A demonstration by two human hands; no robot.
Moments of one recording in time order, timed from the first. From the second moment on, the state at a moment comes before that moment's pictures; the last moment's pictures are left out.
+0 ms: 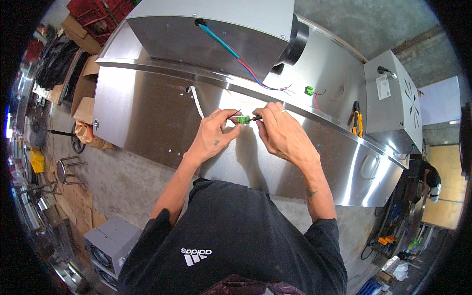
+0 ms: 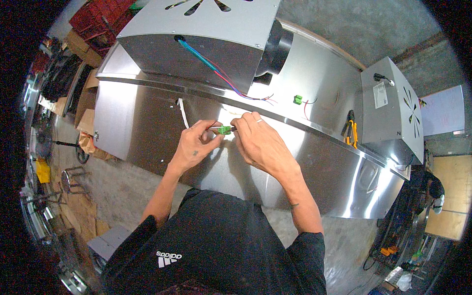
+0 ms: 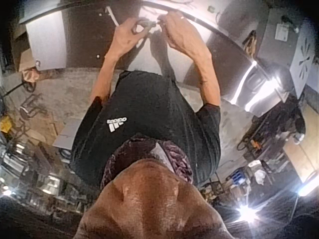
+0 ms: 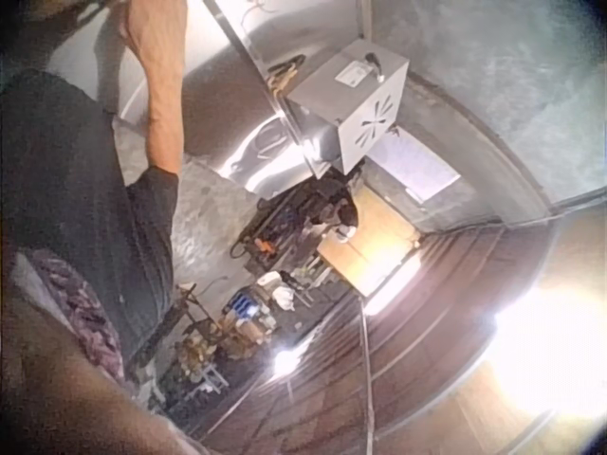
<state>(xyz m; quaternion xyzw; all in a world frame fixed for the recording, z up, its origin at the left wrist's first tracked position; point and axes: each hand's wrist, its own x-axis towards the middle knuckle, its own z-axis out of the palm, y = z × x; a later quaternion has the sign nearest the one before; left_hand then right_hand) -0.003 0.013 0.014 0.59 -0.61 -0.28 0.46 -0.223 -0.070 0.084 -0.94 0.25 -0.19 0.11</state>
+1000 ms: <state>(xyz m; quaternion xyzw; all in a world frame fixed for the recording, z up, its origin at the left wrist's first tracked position) -0.007 0.014 0.015 0.59 -0.60 -0.28 0.46 -0.220 -0.067 0.086 -0.95 0.27 -0.16 0.09</state>
